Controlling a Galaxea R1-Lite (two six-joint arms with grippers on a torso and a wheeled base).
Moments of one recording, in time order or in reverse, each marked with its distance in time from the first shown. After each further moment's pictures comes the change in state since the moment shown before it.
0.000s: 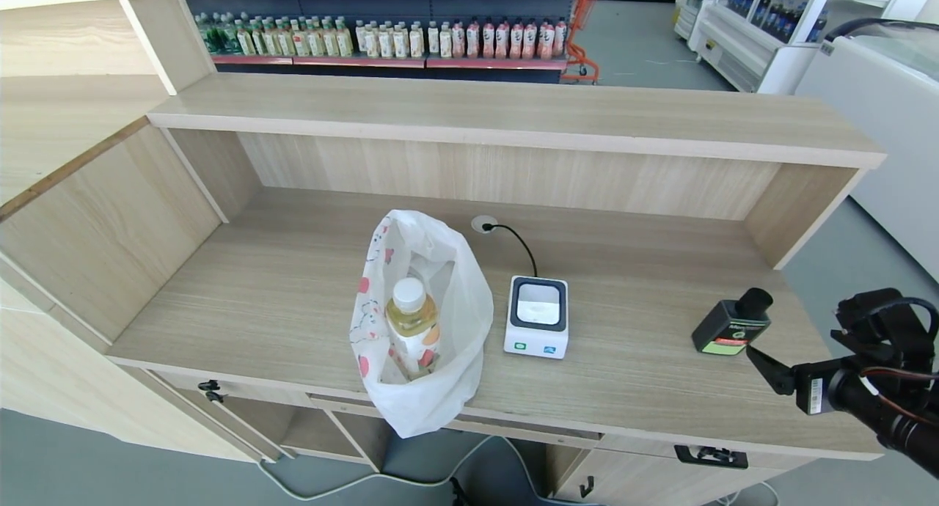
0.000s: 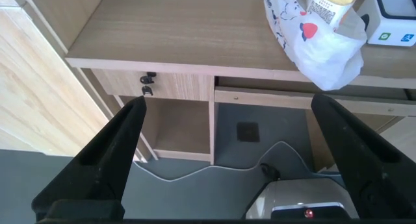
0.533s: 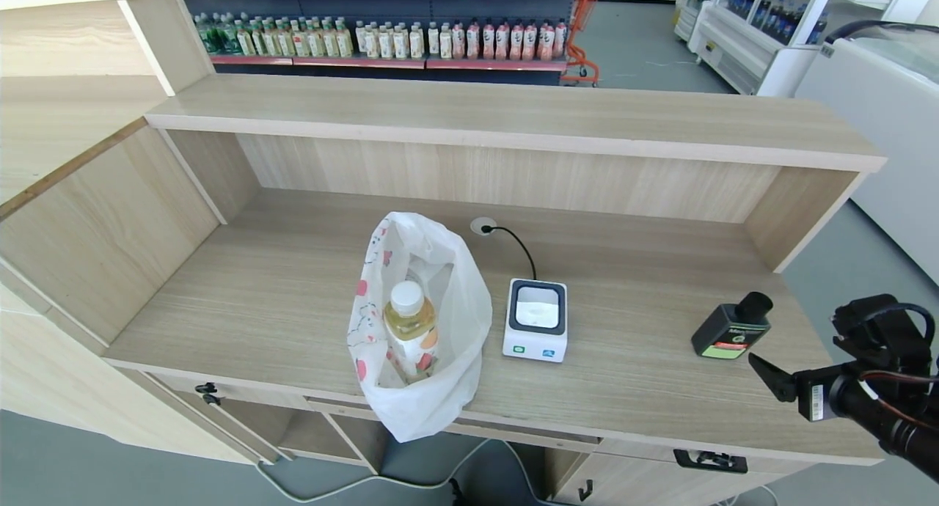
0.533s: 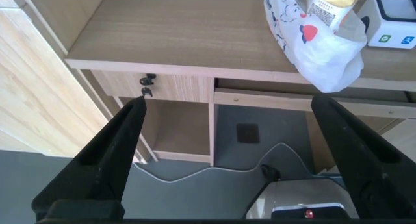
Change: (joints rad) left arm 0.000 0.000 0.000 0.000 0.000 0.001; right arm -0.018 0.010 0.013 0.005 -0.003 -0.025
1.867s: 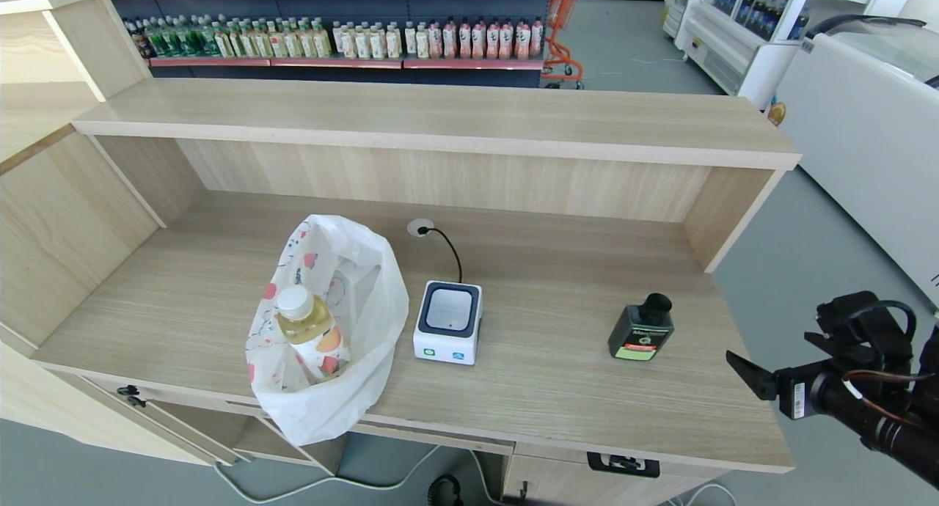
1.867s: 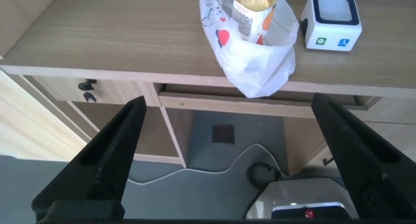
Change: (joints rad) left arm 0.001 0.000 0.000 0.000 0.000 0.000; right arm 0.071 0.018 -0.020 0.003 0.050 0.030
